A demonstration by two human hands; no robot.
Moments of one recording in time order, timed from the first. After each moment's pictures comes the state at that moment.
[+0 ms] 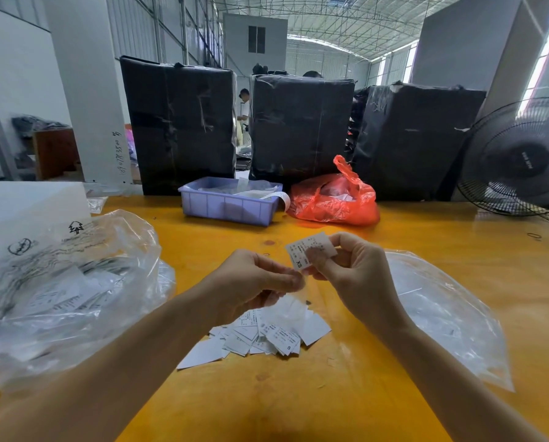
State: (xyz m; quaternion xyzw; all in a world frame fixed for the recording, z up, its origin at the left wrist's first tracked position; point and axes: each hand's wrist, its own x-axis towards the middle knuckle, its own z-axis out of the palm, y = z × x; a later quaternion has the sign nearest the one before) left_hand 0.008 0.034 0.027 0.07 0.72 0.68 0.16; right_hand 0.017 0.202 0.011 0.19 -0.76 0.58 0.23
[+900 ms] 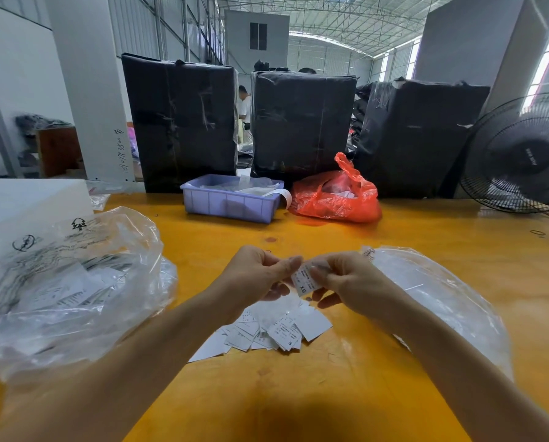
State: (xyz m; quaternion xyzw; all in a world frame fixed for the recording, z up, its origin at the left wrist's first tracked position) left_hand 0.006 0.042 0.018 0.09 0.76 0.64 0.08; right_hand 0.022 0.209 0.022 0.13 -0.84 0.52 -0.05
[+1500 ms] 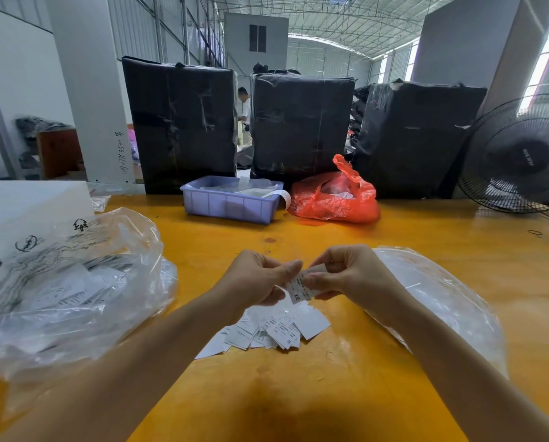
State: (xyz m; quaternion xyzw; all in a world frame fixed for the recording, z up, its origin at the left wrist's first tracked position) left_hand 0.005 0.044 0.013 0.06 0.77 0.62 0.08; right_hand 0.020 0.213 0.022 0.12 -0.83 0.55 0.01
